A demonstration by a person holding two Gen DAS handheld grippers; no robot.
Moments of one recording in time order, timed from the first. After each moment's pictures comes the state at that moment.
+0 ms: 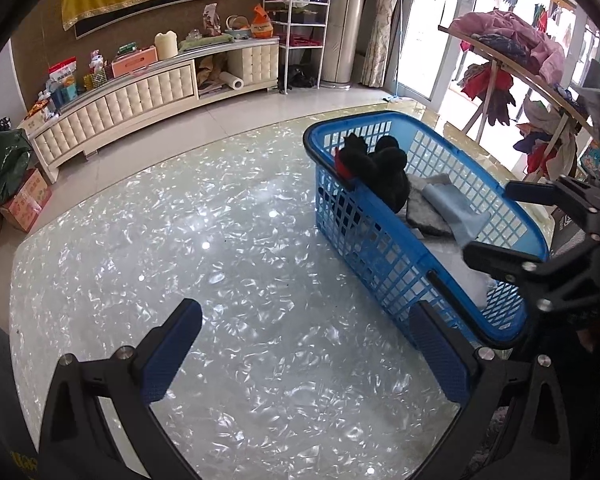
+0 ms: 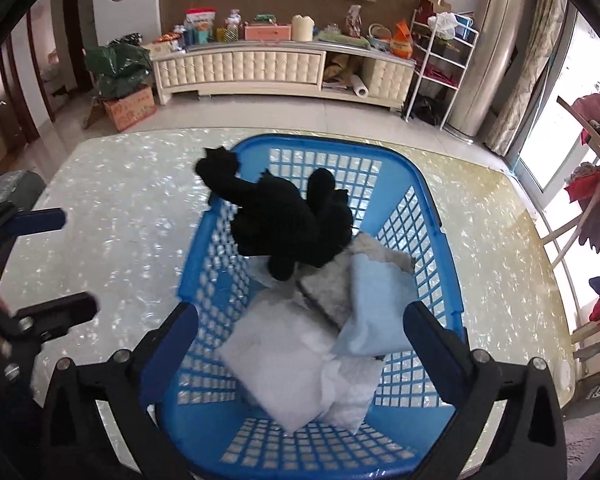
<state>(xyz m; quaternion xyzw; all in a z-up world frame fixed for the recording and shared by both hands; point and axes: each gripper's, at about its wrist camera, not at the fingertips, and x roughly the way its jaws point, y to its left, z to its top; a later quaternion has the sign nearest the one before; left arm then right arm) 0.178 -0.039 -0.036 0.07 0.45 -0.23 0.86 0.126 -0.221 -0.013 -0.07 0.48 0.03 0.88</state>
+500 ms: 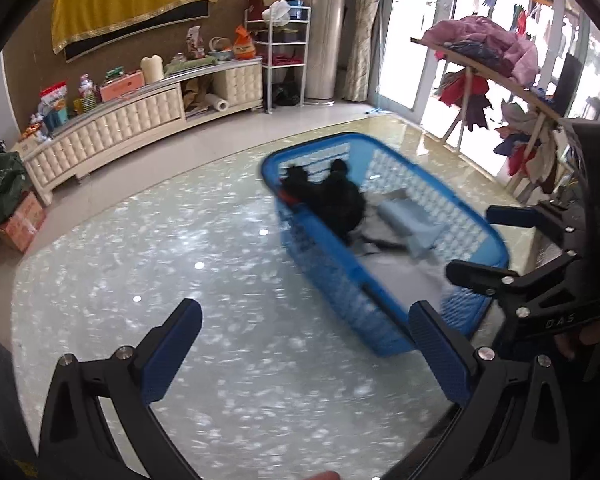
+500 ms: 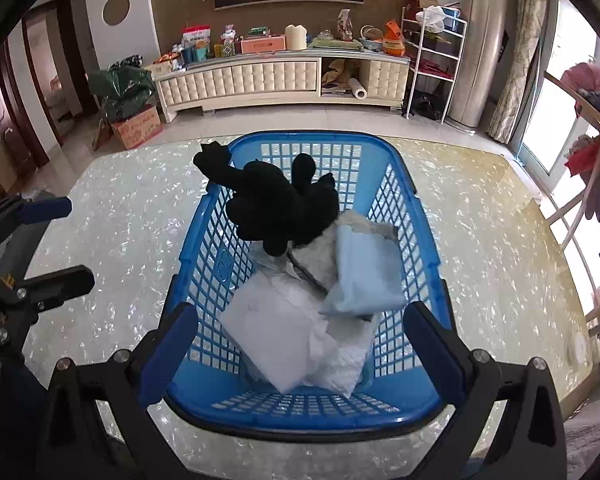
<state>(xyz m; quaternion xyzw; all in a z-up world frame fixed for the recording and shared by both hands) 0.149 -0.062 -0.009 0.07 0.41 -0.25 0.87 0.094 -0.249 -0.006 -0.02 0.46 0.04 0.89</state>
